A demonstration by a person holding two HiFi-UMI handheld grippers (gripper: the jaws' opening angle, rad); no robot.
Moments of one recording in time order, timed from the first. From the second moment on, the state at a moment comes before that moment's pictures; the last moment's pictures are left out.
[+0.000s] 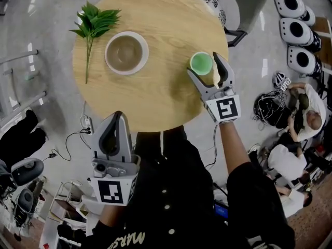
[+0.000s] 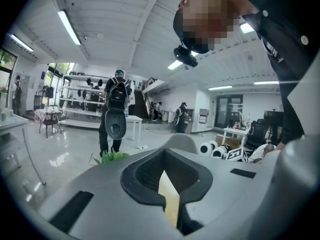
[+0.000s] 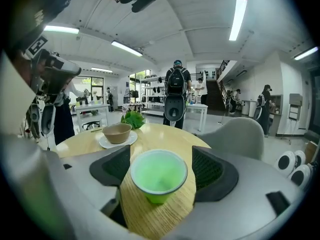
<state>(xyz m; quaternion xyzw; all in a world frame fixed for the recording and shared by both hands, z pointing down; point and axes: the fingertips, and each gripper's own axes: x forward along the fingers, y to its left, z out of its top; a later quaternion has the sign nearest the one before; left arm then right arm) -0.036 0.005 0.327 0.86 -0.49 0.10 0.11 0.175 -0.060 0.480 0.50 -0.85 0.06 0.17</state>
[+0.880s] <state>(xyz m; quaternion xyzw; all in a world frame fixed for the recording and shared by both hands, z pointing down) -0.075 0.019 0.269 0.84 -0.53 0.06 0.09 0.115 -0.064 0.365 0.47 -0.87 0.04 0.14</state>
